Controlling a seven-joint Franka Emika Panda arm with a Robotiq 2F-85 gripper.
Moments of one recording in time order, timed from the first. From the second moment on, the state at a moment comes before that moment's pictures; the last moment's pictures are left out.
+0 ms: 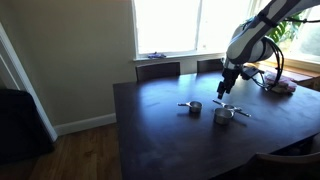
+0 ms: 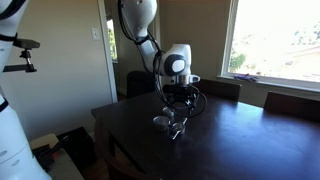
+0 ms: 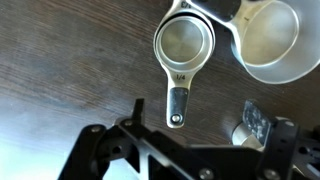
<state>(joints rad) -0.21 0.53 0.04 -2.03 -0.03 2.65 -0.40</state>
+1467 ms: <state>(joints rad) -0.25 0.39 0.09 -2.16 0.03 2.65 -0.51</state>
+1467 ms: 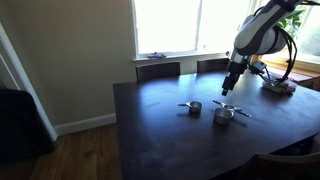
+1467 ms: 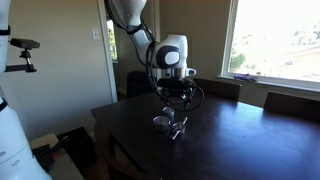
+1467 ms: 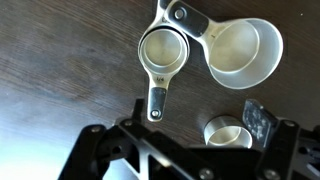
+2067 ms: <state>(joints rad) -0.24 0.41 0.11 -2.13 0.03 2.65 -0.53</state>
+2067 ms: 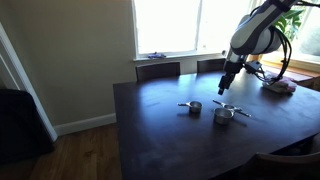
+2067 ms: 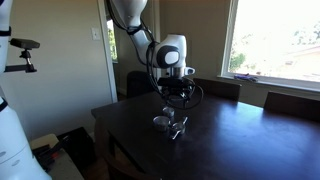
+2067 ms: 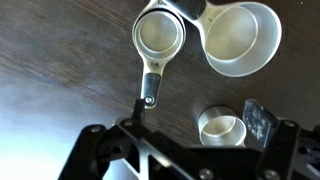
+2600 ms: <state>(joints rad) -0.18 0.52 0.12 -1.97 -0.04 2.65 -0.56</state>
